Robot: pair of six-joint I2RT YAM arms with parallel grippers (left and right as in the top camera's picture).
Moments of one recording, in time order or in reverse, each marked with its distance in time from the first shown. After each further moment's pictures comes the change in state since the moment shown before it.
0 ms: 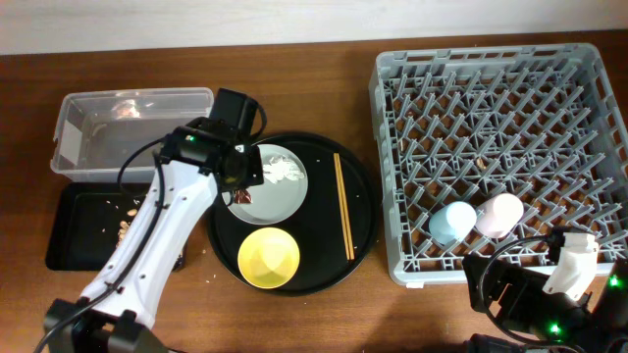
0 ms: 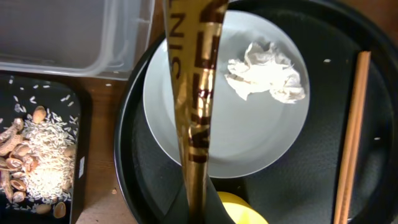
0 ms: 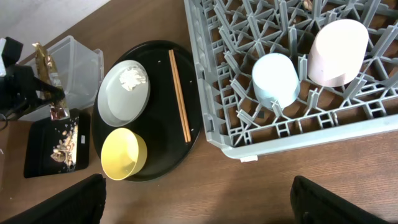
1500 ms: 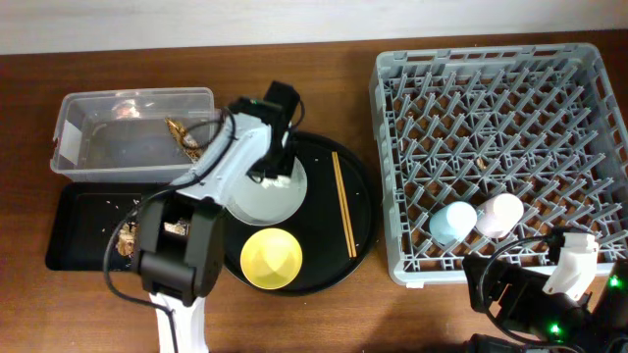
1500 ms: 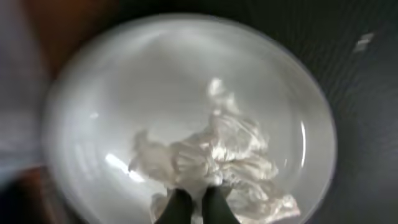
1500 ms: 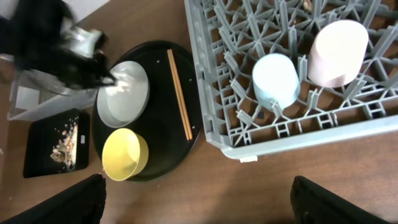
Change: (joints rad) left arm -0.048 0.488 0.300 -0.047 0.028 0.232; right arm 0.000 0.000 0.000 0.000 0.000 -0.003
